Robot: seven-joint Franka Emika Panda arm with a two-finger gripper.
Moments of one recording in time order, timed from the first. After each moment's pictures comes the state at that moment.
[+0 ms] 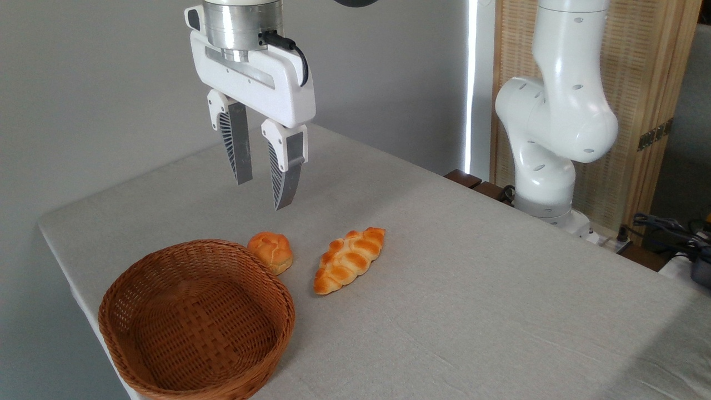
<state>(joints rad) -0.26 -0.10 0.14 -1.77 -0.08 1.79 0.59</state>
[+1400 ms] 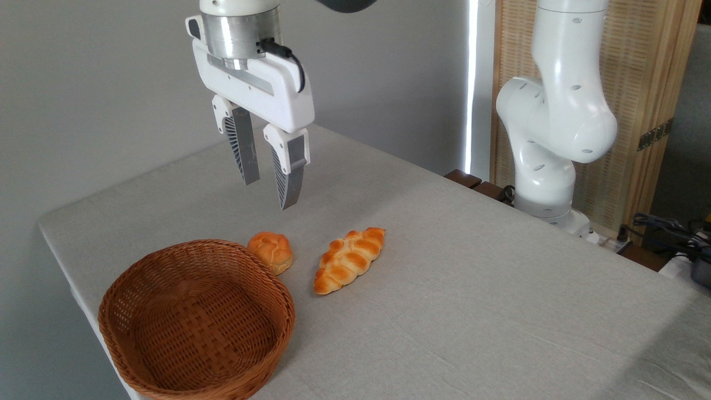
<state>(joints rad) -0.29 -0.08 0.14 -1.77 -0.09 1.74 0.59</state>
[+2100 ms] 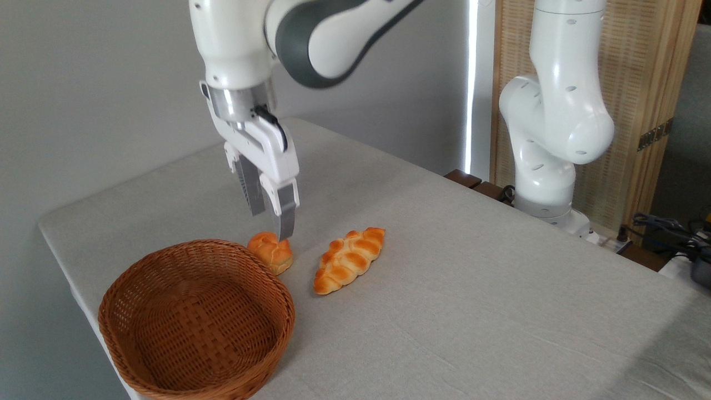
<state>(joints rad) -0.38 -0.05 0.10 -2.02 -0.09 2.01 0.59</state>
